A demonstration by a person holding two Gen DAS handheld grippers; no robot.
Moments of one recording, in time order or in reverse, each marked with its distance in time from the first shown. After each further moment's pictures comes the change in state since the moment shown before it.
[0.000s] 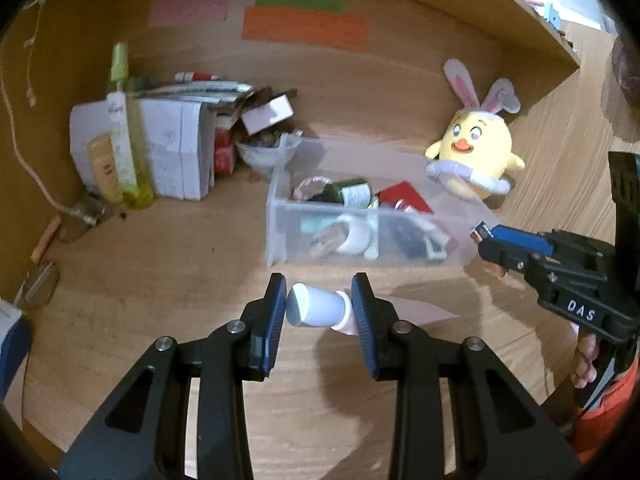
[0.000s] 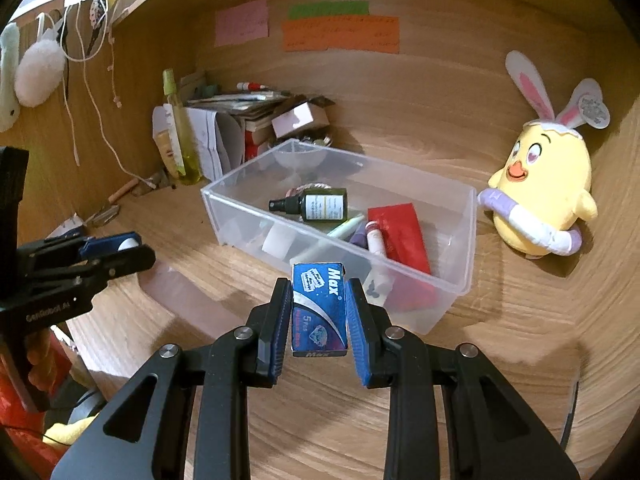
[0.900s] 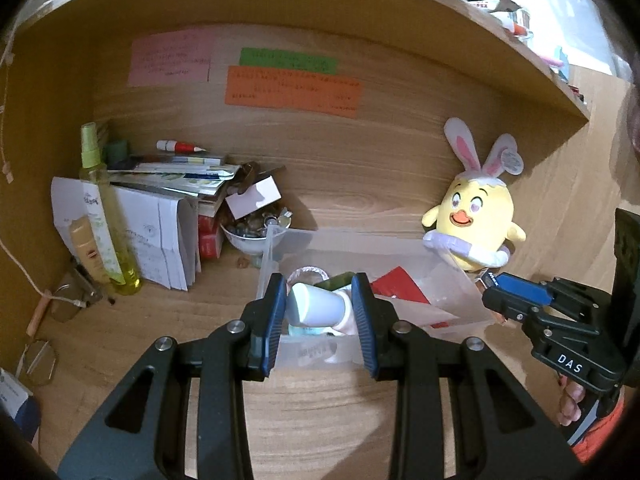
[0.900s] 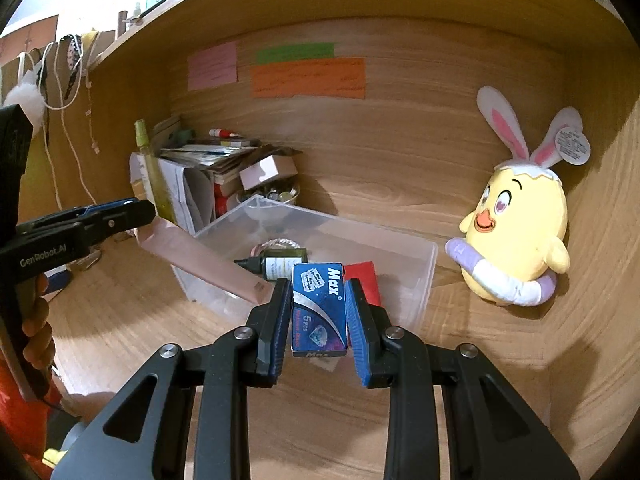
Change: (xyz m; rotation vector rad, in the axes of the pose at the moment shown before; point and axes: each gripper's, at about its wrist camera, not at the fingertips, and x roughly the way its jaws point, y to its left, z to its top) left arm 0.014 -0.007 0.079 0.001 -0.125 -0.008; right arm -0.005 -0.034 0.039 0.022 -0.104 -0.045
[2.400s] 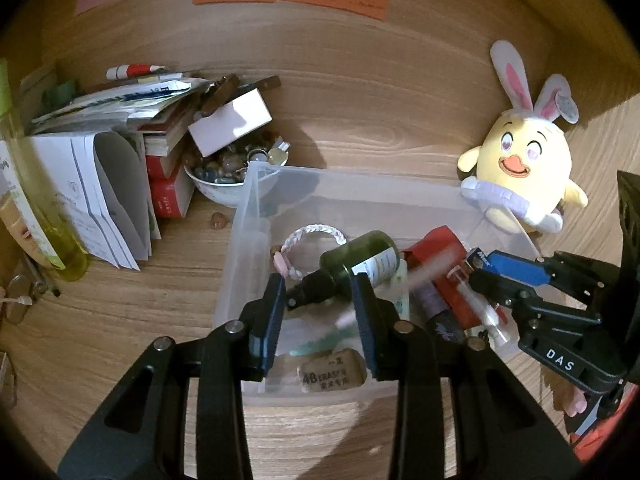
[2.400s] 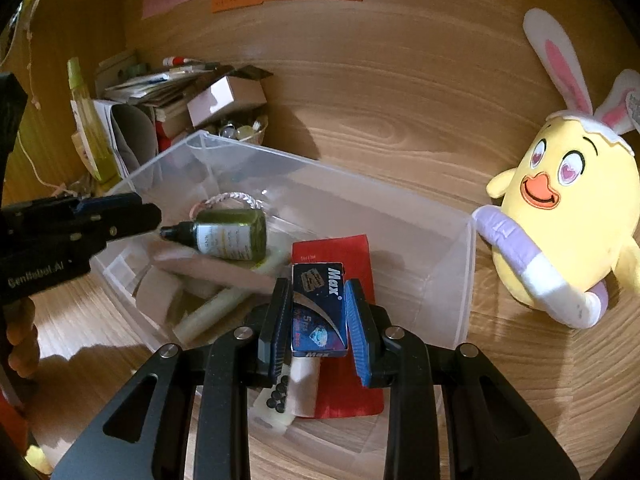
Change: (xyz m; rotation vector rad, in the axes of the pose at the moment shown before) left arm 0.117 0.005 -0.012 0.010 0.226 0.012; right arm 0.116 -0.023 0.000 -0.024 0.225 -0.034
